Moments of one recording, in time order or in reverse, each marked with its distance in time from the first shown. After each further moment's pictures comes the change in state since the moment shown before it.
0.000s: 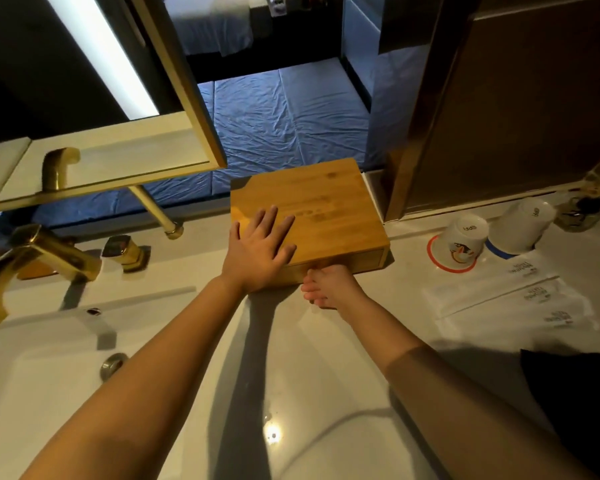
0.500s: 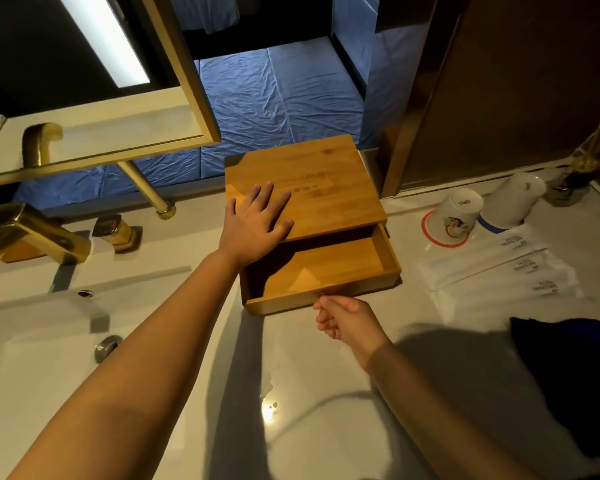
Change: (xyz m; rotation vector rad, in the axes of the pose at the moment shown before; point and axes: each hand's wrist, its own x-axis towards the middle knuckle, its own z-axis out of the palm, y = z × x) left_hand 0.003 -0.005 -0.003 -0.095 -0.009 0.019; right_hand -0.042 0.099 -0.006 0.047 0.049 -0.166
